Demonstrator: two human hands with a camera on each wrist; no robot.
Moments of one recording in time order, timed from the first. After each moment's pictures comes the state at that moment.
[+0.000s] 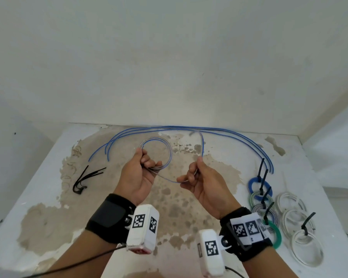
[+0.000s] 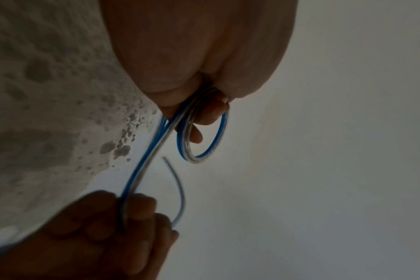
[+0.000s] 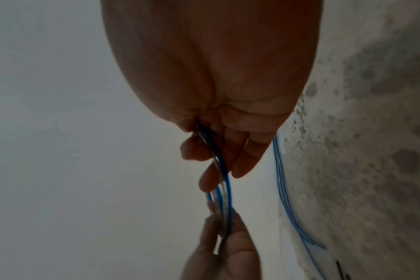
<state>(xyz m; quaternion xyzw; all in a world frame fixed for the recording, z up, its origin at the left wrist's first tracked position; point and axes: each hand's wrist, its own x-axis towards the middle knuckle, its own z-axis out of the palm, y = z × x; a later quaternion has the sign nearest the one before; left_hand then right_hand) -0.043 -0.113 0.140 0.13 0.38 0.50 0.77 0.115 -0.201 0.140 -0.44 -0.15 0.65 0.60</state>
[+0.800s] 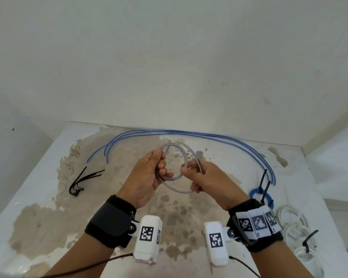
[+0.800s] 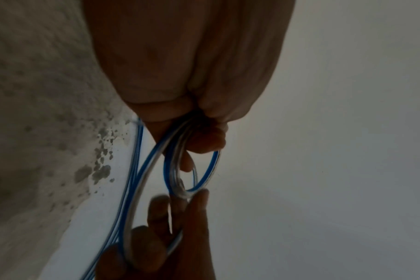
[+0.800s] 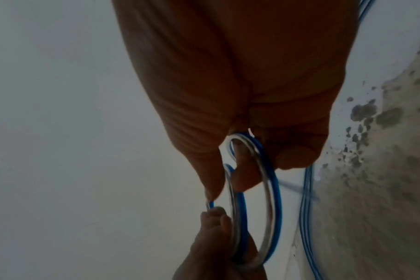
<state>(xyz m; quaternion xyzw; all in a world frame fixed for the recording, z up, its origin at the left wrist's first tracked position) -0.031 -0.106 0.149 0.33 0.39 0.41 0.76 0.140 -0.171 0.162 -0.63 -0.43 0.54 0.37</state>
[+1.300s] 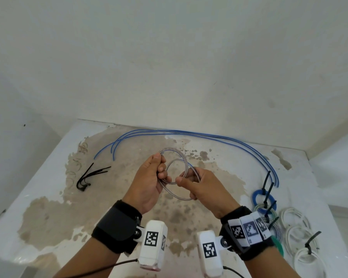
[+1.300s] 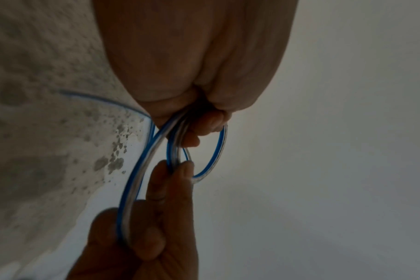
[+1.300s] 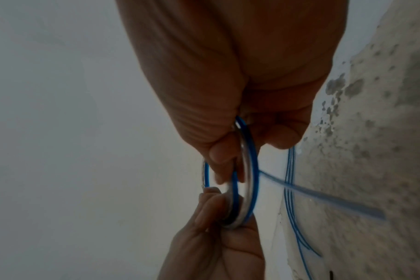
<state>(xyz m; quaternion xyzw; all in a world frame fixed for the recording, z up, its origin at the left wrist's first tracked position) -0.043 -0.128 0.144 0.27 0.40 0.45 0.75 0.111 -0.186 0.152 -0.63 -0.43 0.52 0.38</state>
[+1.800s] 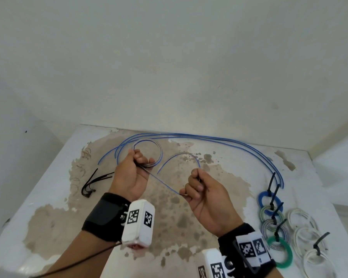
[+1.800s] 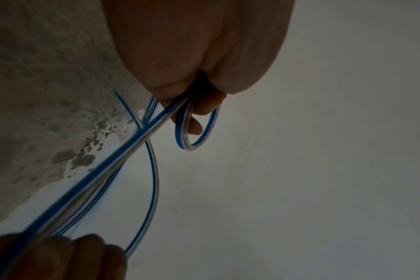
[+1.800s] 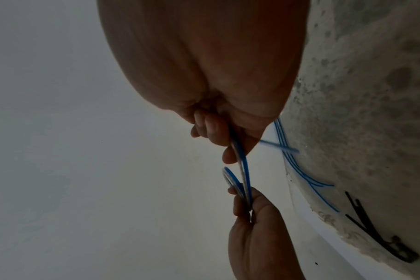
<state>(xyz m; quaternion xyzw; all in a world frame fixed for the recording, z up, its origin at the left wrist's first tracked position) -0.088 -0.079 0.153 0.08 0.37 0.55 0.74 0.070 -0.189 0.156 -0.36 -0.08 0.69 0.63</state>
